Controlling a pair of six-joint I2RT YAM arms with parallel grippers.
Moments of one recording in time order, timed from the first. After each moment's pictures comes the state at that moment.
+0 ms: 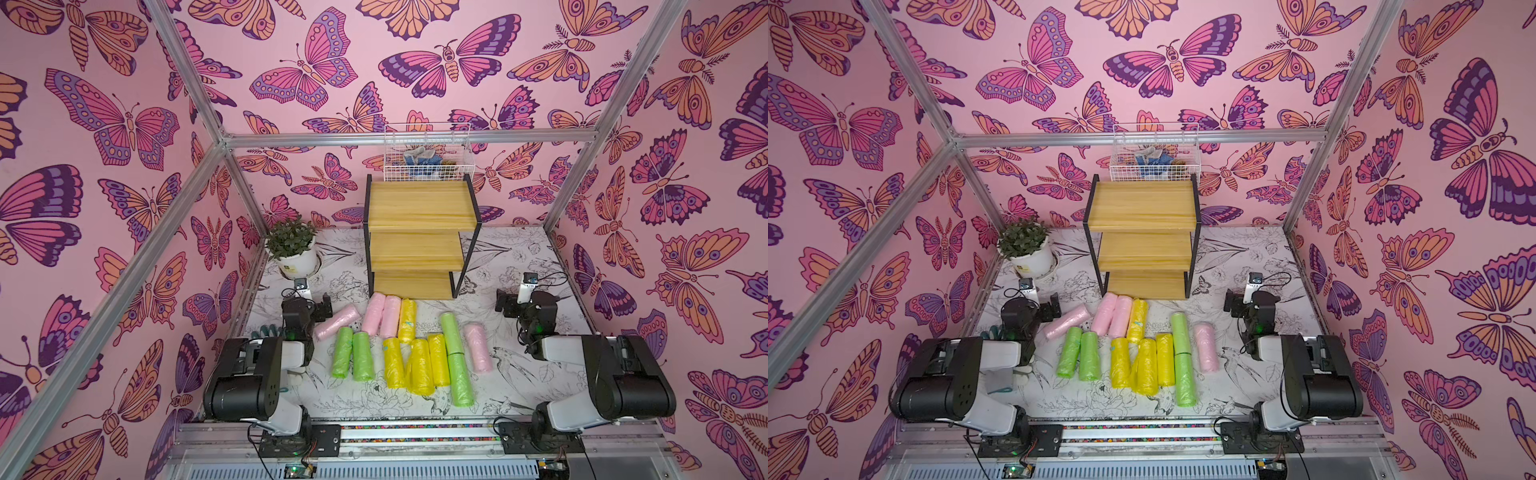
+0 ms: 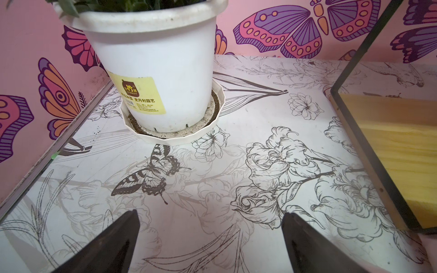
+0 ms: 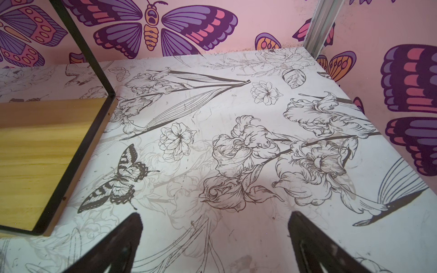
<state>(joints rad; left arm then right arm) 0.02 1.53 0.36 0.80 -0.06 -0.02 -0.01 1.50 0.38 0.72 0.04 0.06</state>
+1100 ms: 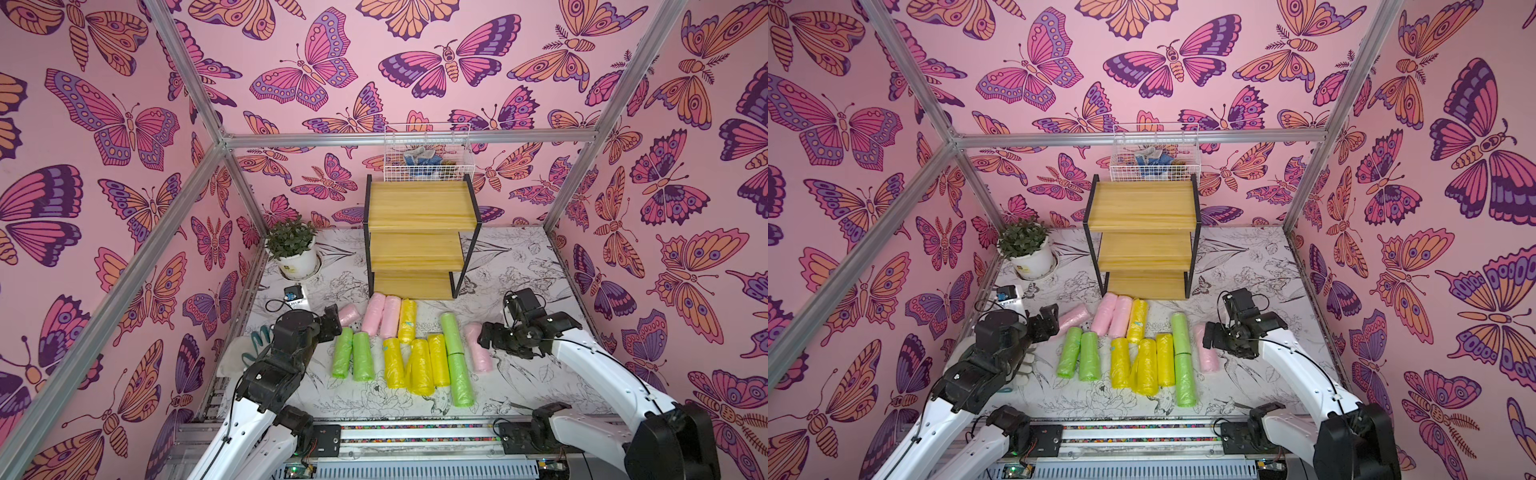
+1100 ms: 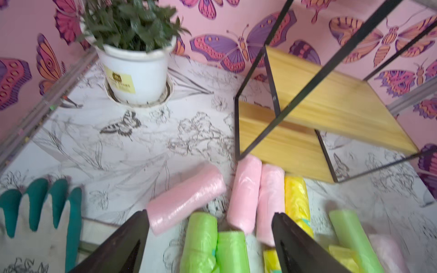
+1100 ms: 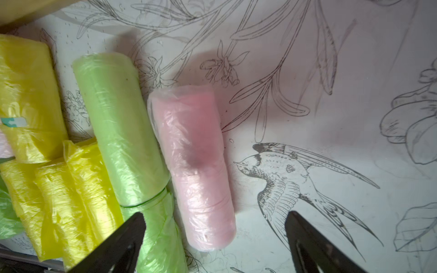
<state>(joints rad) -0.40 0.62 0.67 -0.57 -0.24 -0.48 0.31 1.13 0.72 -0.84 -0.12 0.54</state>
